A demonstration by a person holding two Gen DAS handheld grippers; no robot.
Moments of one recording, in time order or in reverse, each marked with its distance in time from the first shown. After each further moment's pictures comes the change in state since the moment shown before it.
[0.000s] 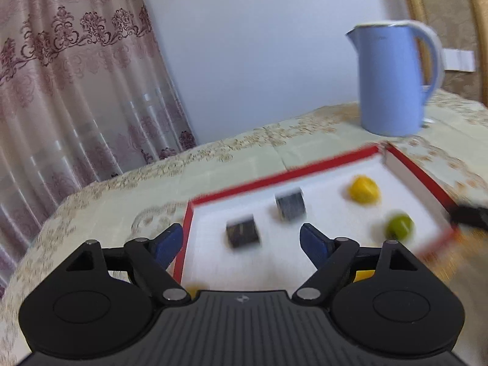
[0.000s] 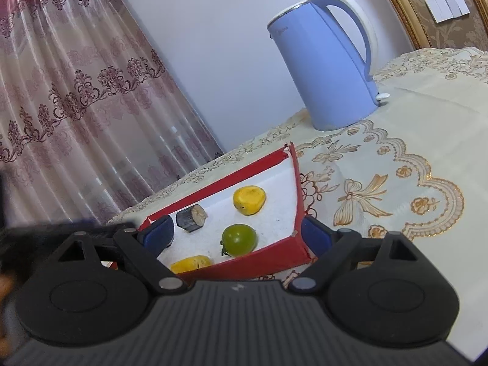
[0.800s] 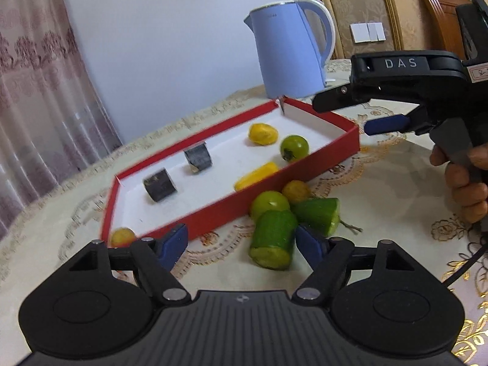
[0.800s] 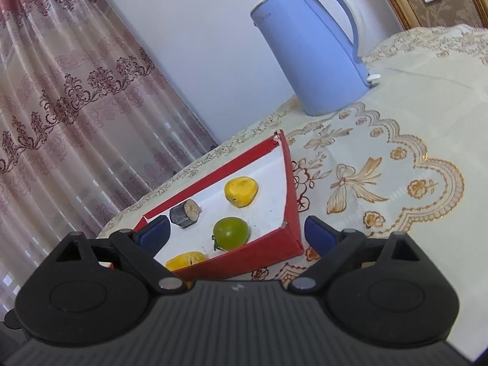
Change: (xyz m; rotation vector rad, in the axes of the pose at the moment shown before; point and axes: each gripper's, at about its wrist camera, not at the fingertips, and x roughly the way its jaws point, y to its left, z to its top) left arm -0.024 -0.039 -0.070 0.171 -0.034 -0.251; right arm 0.006 -0.009 -0.001 0.053 0.027 0.000
